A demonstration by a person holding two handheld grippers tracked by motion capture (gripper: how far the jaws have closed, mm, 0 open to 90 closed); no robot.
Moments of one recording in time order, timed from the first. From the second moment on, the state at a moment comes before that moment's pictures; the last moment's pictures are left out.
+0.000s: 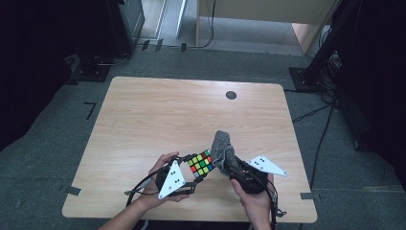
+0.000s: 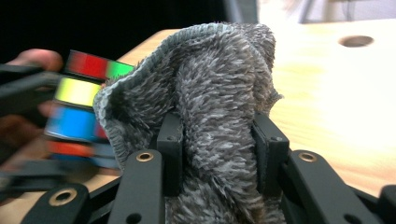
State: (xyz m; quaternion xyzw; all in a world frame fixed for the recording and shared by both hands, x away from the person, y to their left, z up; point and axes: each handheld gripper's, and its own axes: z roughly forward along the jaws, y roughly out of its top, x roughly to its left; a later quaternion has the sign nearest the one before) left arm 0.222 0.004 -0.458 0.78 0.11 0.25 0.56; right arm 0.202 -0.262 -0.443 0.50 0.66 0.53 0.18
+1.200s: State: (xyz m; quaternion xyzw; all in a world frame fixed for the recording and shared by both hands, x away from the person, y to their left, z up) left arm 0.223 0.013 -0.455 0.77 0.12 0.23 0.58; right arm 0.203 -0.255 -0.437 0.49 0.65 0.56 0.14
